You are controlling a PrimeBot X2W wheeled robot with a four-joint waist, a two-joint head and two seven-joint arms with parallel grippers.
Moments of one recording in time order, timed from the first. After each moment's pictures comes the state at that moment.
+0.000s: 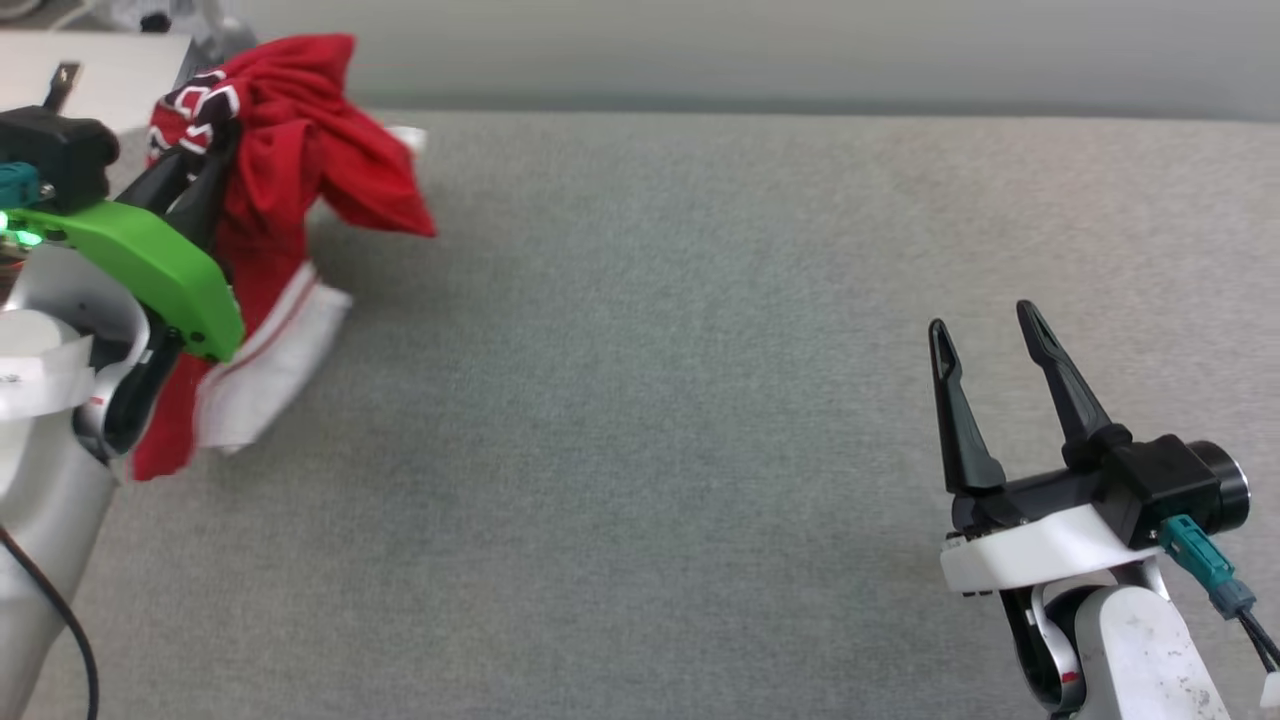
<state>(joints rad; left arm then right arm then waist) -0.75 0.66 -0.49 0.43 -0.70 -0.13 -0.03 -0.14 -0.05 0.10 -0.03 0.06 0.13 -0.25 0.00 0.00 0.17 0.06</state>
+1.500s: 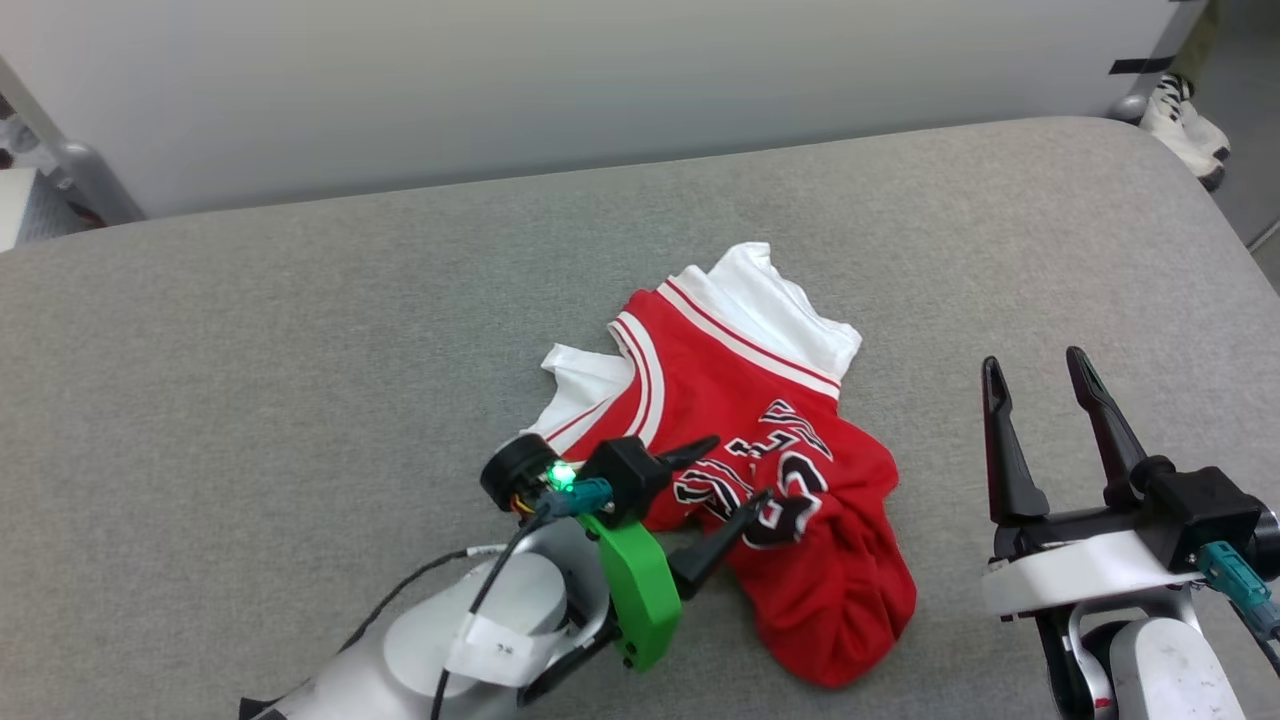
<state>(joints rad) -0.66 0.29 -1.17 0.47 -0.73 -0.12 -0.25 -0.09 -0.05 0.01 0.01 0.08 0.13 -0.26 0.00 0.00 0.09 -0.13</state>
